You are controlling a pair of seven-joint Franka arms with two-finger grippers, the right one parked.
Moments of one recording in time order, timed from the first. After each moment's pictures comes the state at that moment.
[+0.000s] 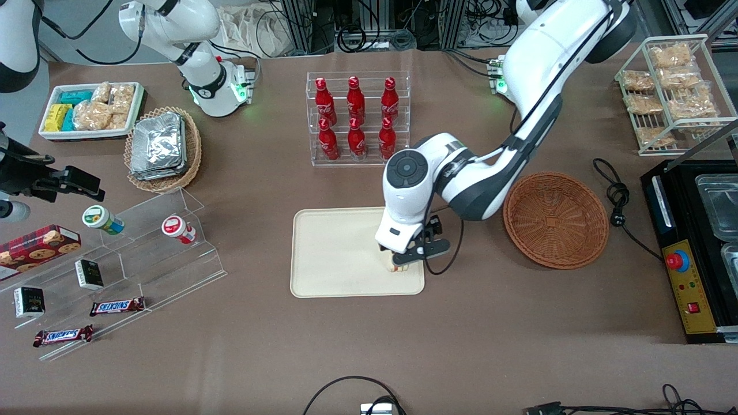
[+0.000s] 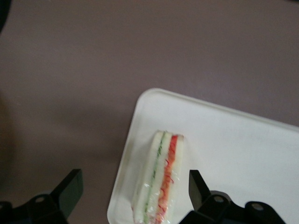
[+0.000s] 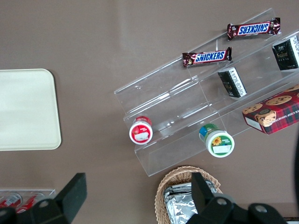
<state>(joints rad) -0.25 0.69 -0.53 -1.36 0.50 1.97 -1.20</state>
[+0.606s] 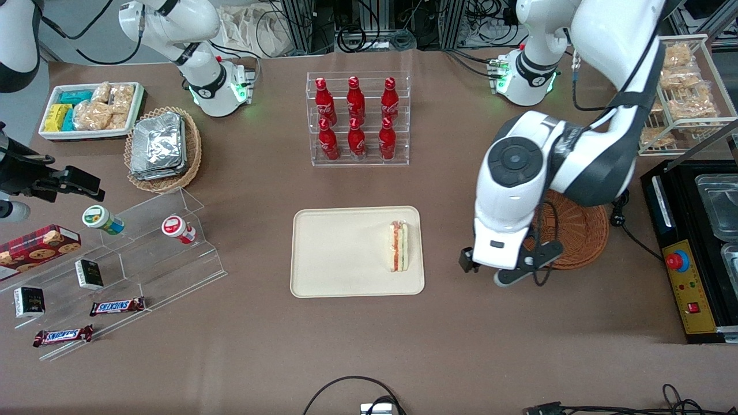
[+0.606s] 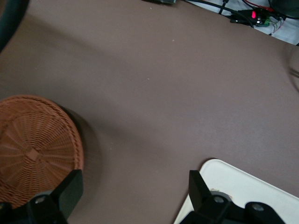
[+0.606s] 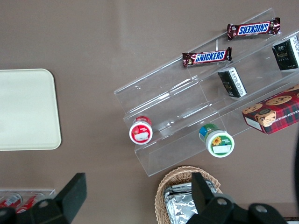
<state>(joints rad) -0.04 0.50 -0.53 -1.35 0.46 1.81 -1.08</state>
